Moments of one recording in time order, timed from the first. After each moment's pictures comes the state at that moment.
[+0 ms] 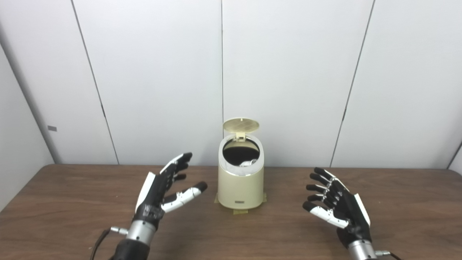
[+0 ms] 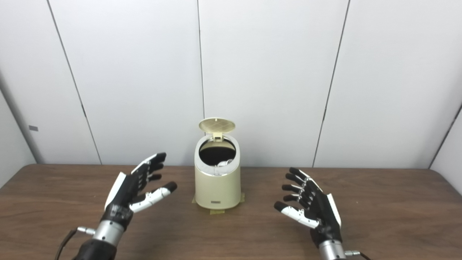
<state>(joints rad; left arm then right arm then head) -0.34 0.17 -0.02 -0.05 0.14 0.07 -0.05 -0.30 -0.11 -0.09 0.30 0.10 -0.24 0.04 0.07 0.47</state>
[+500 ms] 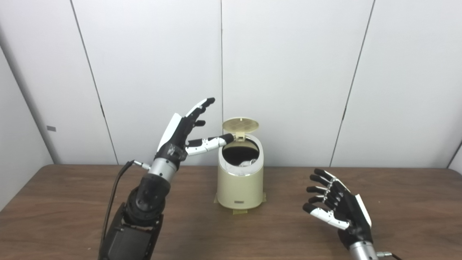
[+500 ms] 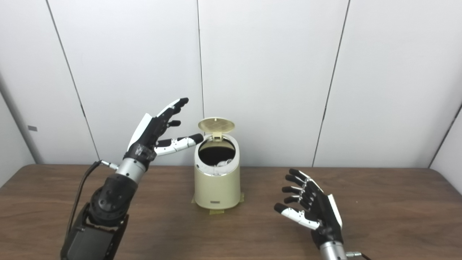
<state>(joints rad) -0.66 0.19 -0.09 0.11 0.24 0.14 -0.09 -0.29 -0.11 -0.09 0.28 0.08 -0.24 0.03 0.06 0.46</state>
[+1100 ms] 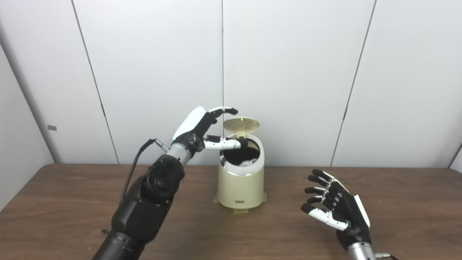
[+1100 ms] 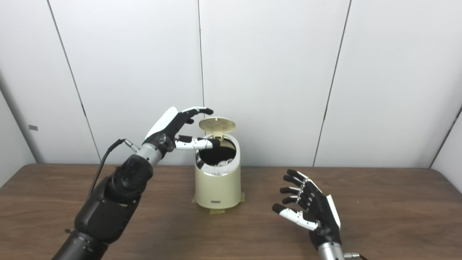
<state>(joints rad) -0.79 0.24 -0.24 0.30 0.40 0.10 -0.14 -0.29 -0.09 -0.09 0.27 0.08 -0.24 0.03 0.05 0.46</state>
